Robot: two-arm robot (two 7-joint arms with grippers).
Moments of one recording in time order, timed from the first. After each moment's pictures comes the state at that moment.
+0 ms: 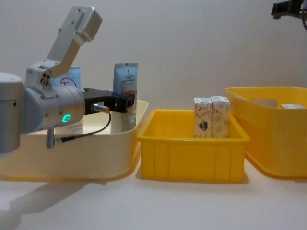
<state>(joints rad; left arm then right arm) -0.60 0.21 0.42 -1.16 -0.26 0.10 -0.24 0.55 -0.05 -0.01 -1.59 0.15 0.64 -0.14</state>
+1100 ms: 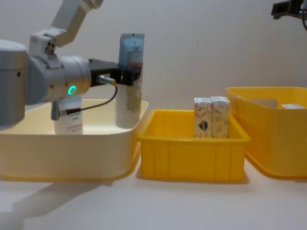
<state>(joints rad) -0.60 0.21 0.41 -1.28 -0.21 0.14 -0.22 0.55 -0.05 -0.01 -1.59 0.15 0.64 -0.14</state>
